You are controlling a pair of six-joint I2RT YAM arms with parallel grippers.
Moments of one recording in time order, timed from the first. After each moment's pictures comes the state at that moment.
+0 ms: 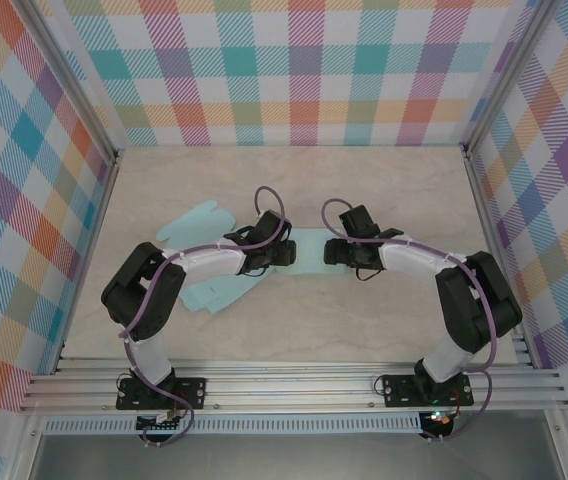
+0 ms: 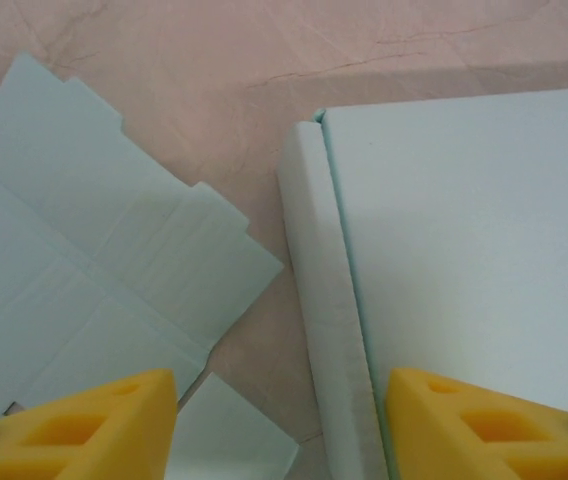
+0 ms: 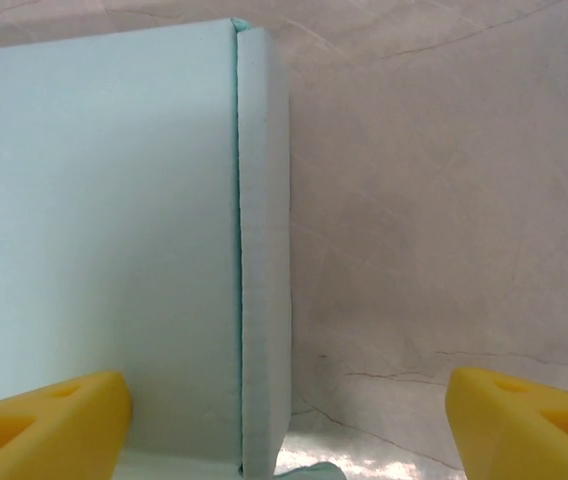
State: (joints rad) left arm -0.69 1.81 1.08 -0.21 -0.15 -0.53; right arm 0.50 1.62 0.92 -0.37 0.05 0.52
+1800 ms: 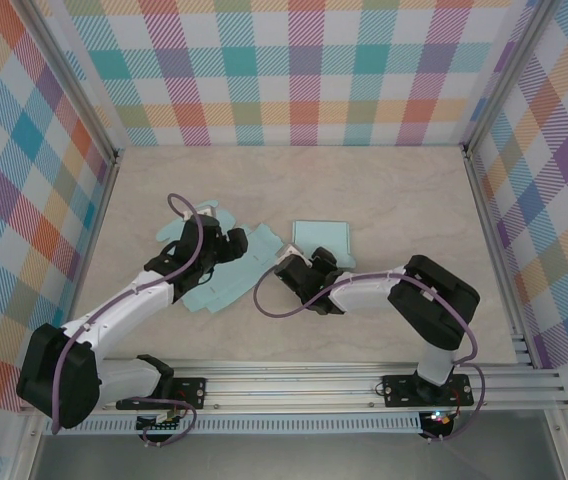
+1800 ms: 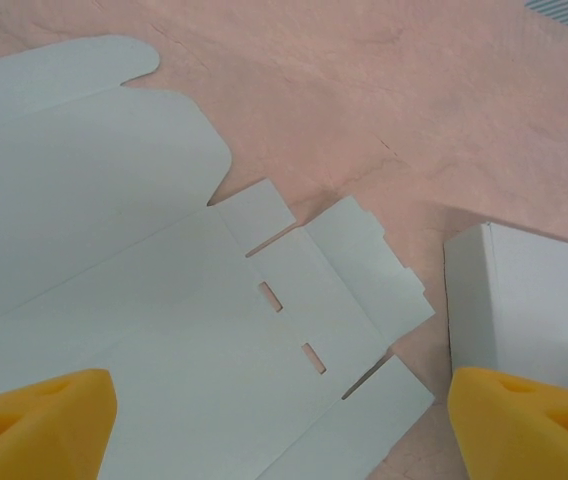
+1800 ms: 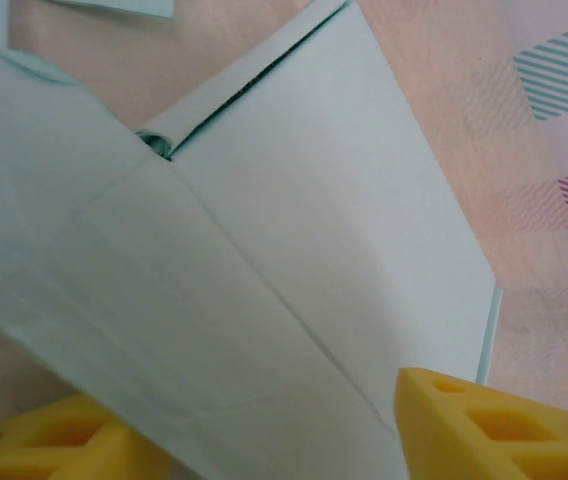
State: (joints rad) left arm -0.47 1.20 0.75 -0.24 -0.20 -0.60; right arm 0.99 1.78 0.87 -0.03 0.79 -0.22
